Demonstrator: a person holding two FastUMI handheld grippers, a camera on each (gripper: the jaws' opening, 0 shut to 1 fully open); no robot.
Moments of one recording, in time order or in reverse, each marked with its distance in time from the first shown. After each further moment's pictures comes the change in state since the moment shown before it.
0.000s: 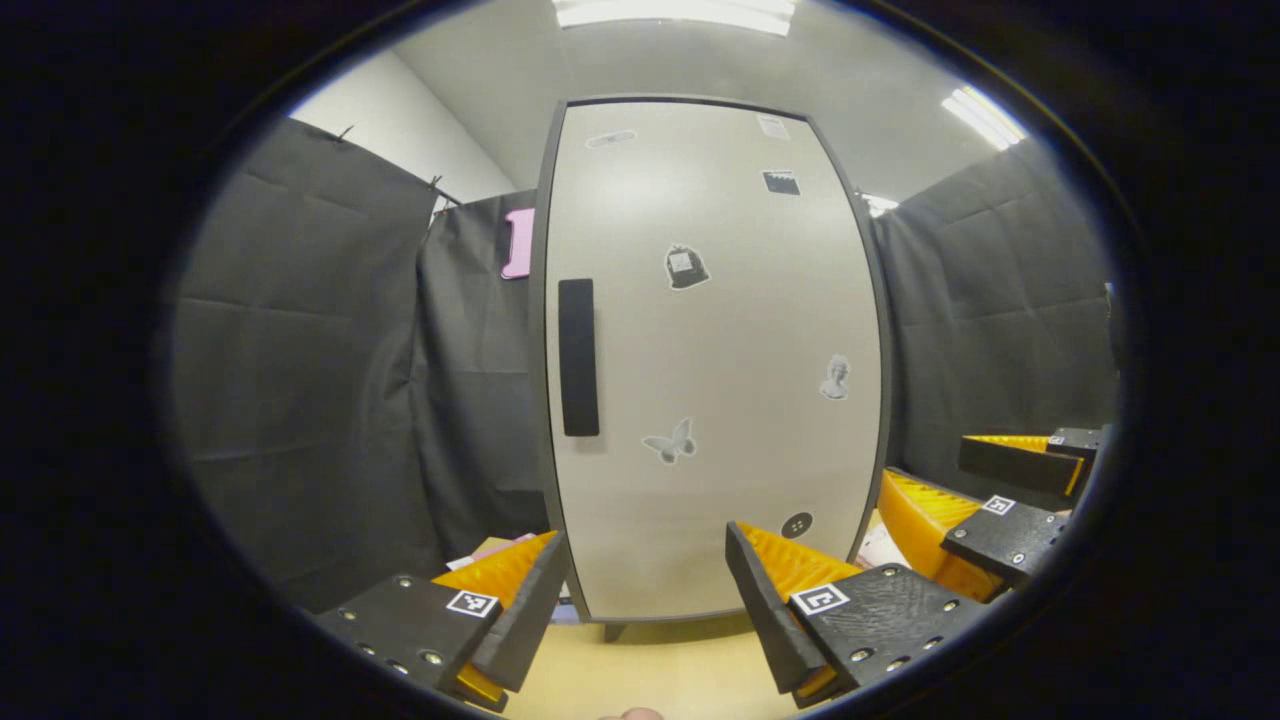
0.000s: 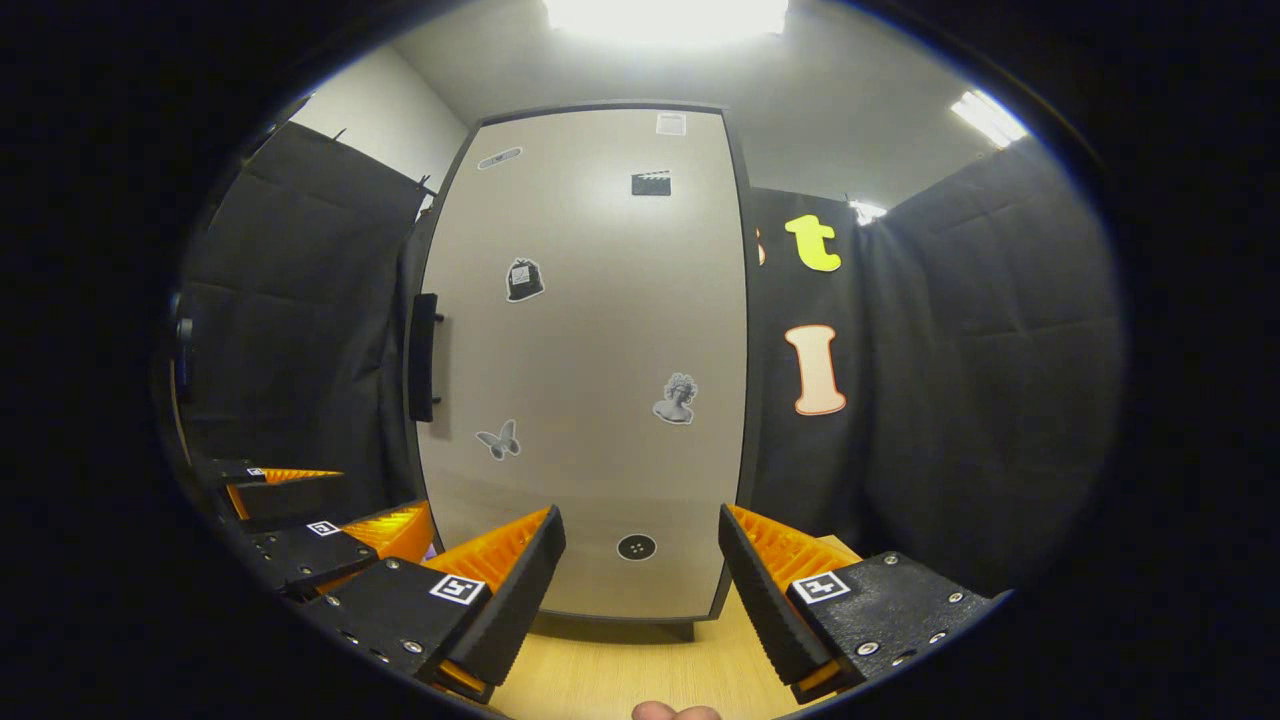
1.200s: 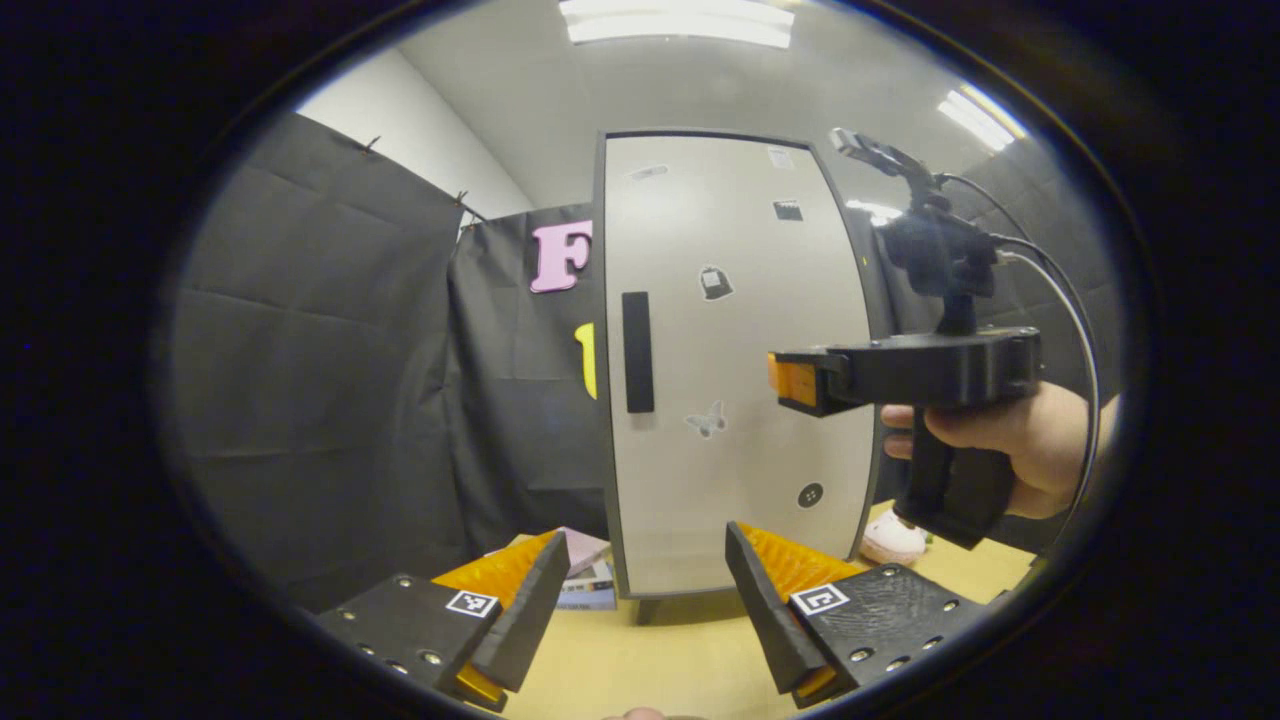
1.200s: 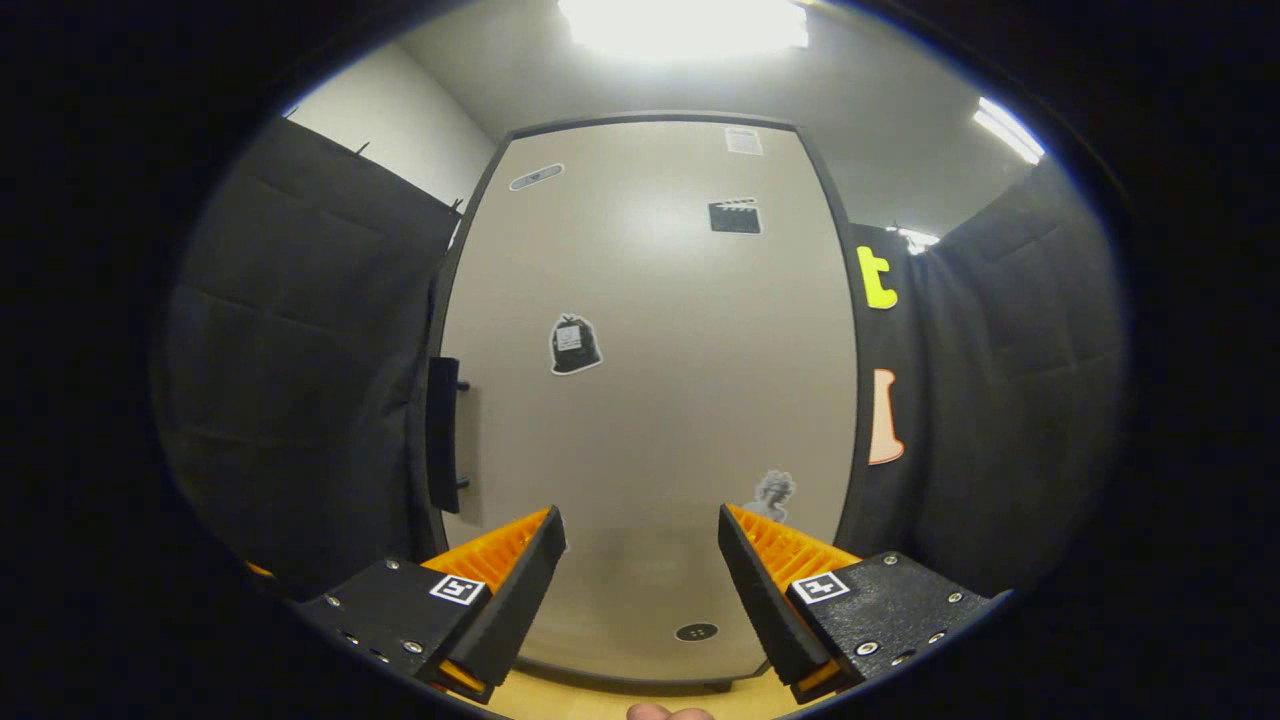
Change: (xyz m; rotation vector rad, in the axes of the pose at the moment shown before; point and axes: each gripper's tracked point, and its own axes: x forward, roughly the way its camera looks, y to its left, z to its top) left arm -0.095 0.050 -0.027 0.008 -0.031 0.056; right arm 0.079 0.078 0.073 -0.014 -0.123 0.148
